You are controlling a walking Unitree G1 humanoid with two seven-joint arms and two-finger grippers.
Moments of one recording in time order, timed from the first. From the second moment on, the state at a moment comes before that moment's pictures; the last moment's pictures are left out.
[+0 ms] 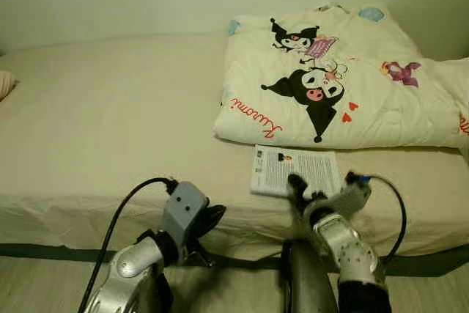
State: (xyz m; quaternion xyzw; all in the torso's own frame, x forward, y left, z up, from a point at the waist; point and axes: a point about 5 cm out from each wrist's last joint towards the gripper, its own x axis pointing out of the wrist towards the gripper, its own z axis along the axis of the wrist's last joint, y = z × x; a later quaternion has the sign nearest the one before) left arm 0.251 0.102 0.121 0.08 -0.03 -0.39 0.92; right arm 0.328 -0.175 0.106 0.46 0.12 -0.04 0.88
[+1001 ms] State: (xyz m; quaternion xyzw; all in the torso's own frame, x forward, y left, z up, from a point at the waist) left arm 0.263 0.101 0.129 0.12 -0.09 -0.38 0.91; right arm 0.346 -0.177 0.092 0.49 0.06 -0.03 0.87
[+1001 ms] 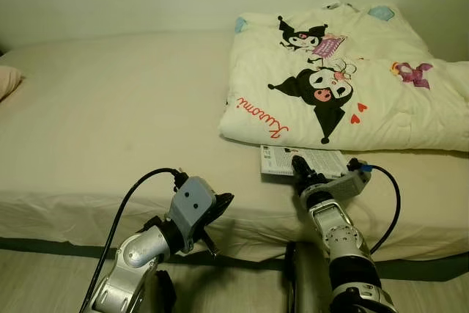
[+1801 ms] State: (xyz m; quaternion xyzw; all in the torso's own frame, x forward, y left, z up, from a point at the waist) left arm 0.268 0.138 0.129 0.13 -0.09 -0.31 0.94; right arm 0.345 -0.099 0.123 0.15 0.09 0.23 0.96
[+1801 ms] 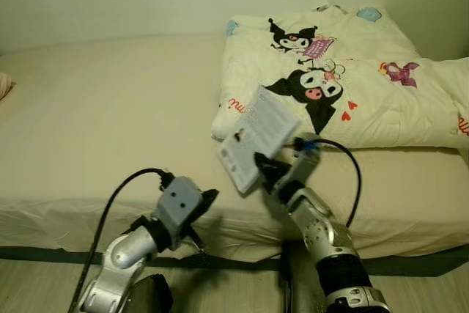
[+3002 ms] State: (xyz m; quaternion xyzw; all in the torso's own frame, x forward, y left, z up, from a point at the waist) left arm 0.330 0.139 0.145 -0.31 0.10 -0.23 0.92; right arm 0.368 -0.124 0.133 -0.69 -0.04 0.22 0.69
